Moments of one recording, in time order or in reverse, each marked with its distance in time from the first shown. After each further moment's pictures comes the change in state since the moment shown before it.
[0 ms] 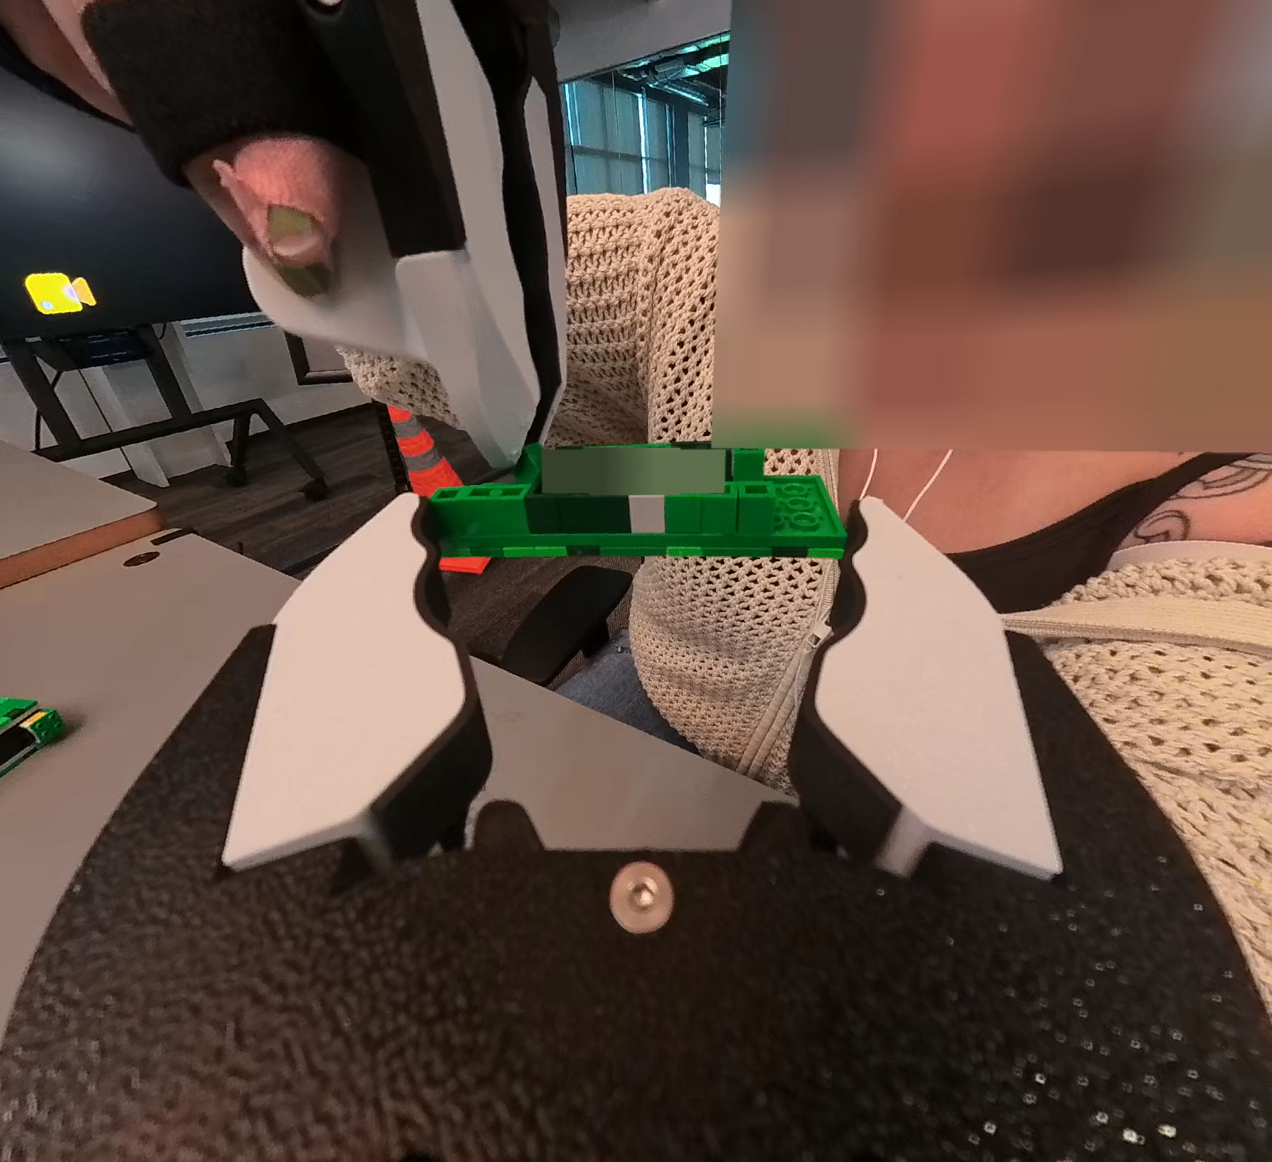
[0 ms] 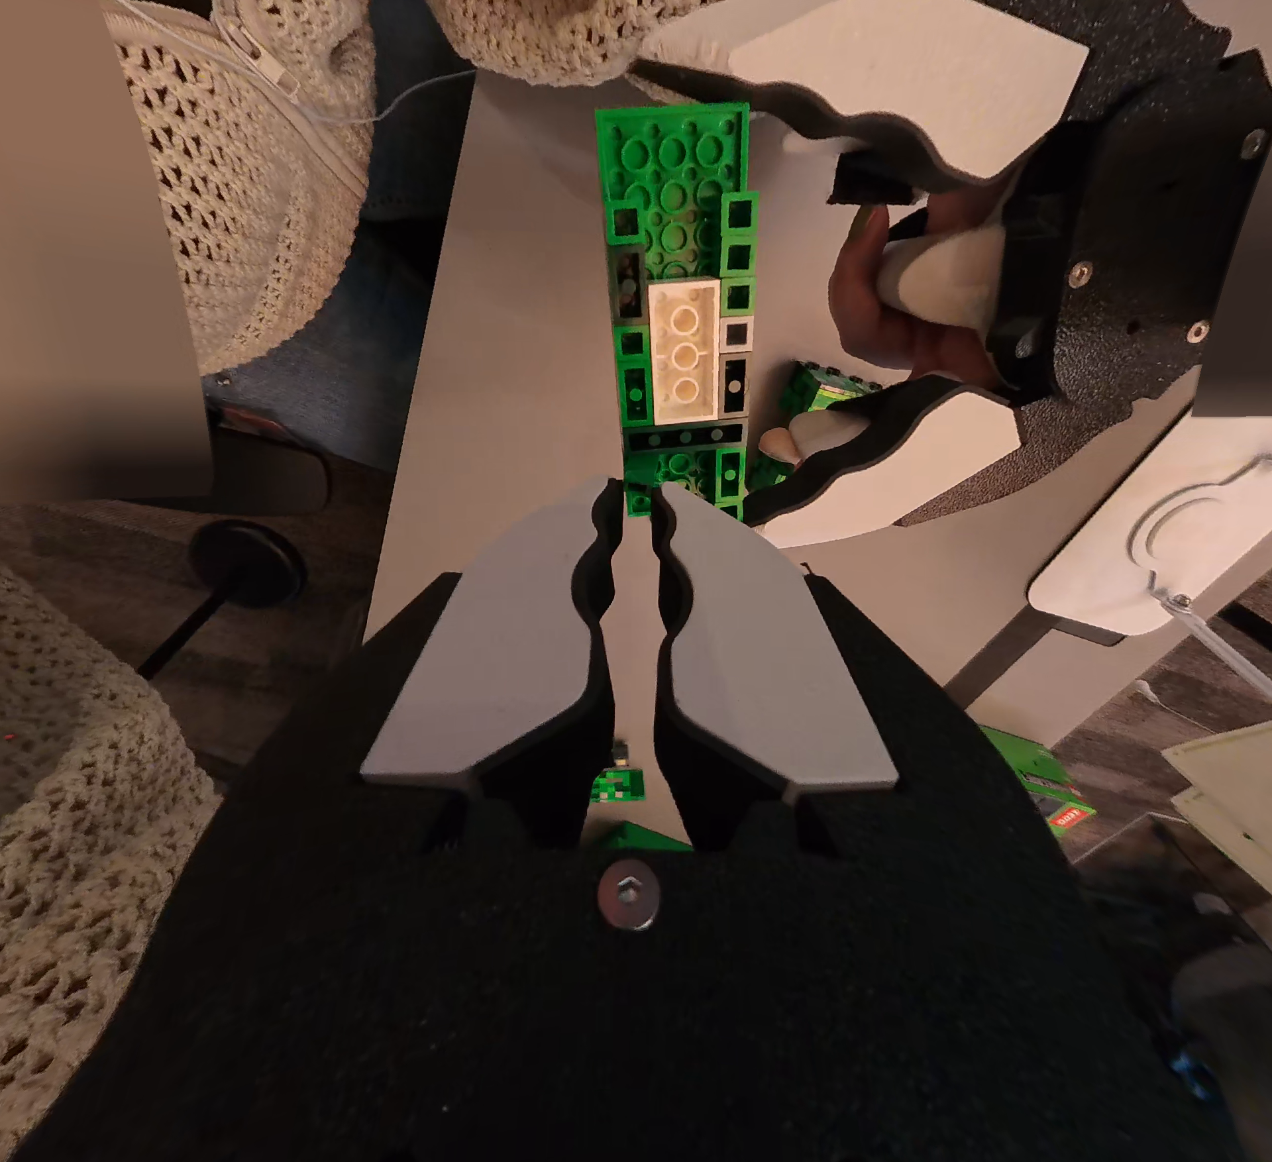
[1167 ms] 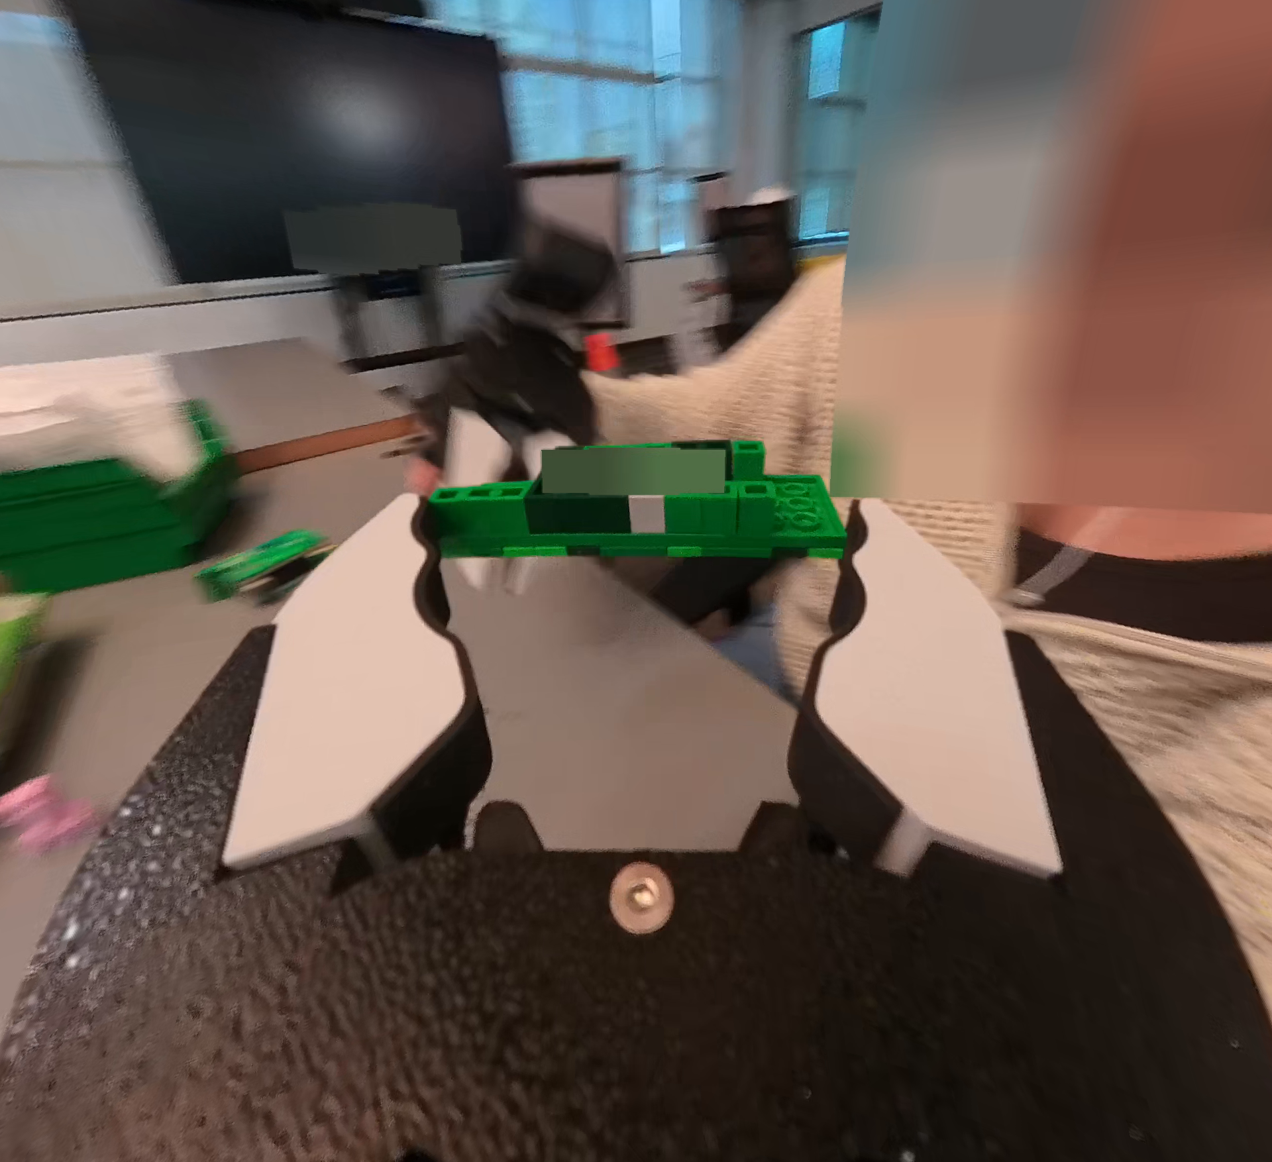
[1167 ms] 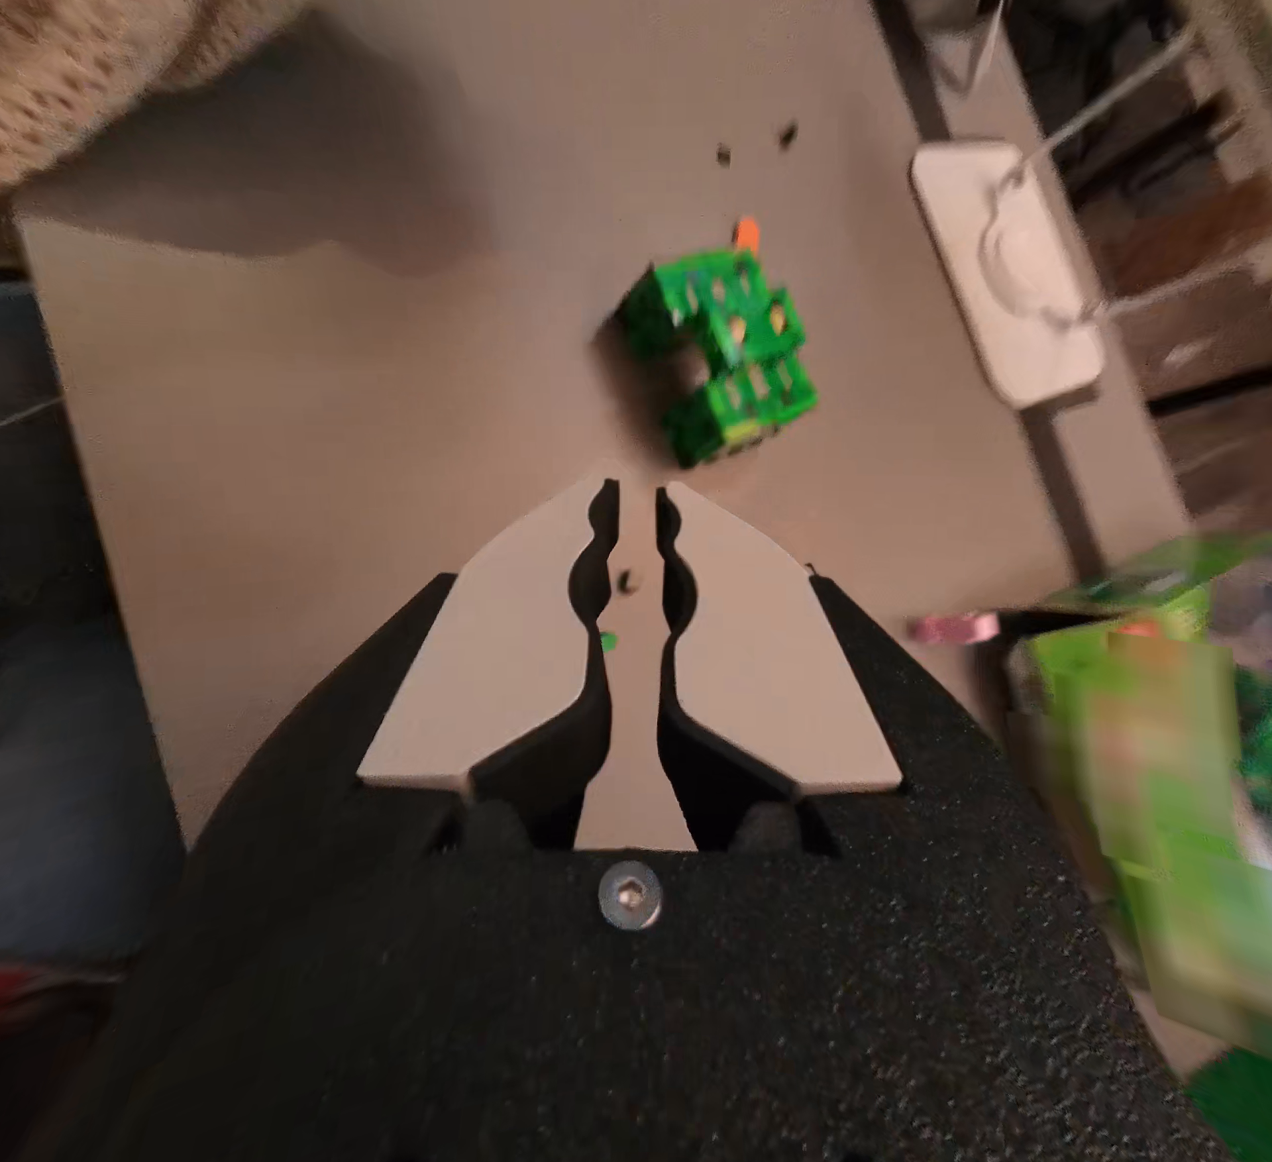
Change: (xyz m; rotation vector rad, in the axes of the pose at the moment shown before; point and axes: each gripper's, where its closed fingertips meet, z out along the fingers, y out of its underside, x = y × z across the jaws) left arm -0.038 0.007 -0.036 -0.059 -0.380 0.012; right arm -0.001 0.109 0.106 0.531 0.577 0.540
